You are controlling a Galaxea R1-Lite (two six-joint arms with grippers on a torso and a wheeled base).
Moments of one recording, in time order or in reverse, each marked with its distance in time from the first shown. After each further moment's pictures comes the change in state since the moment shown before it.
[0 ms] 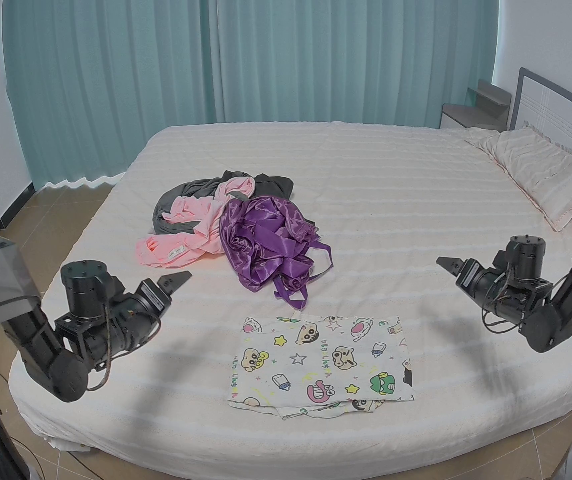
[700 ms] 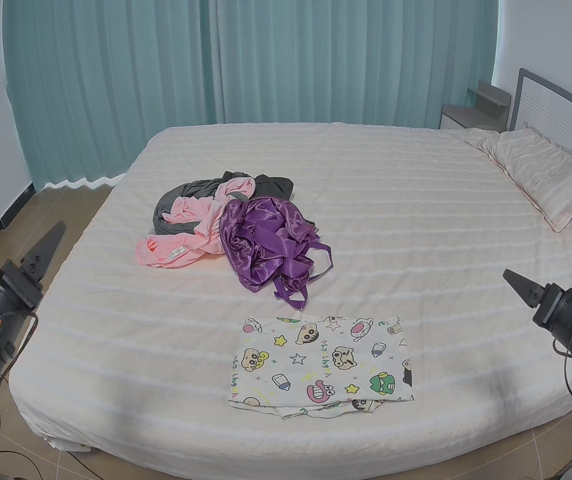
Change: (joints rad) left arm 0.100 -0.812 0.294 0.070 0.154 0.393; right arm -0.013 -0.683 0.480 0.000 0.020 -0.204
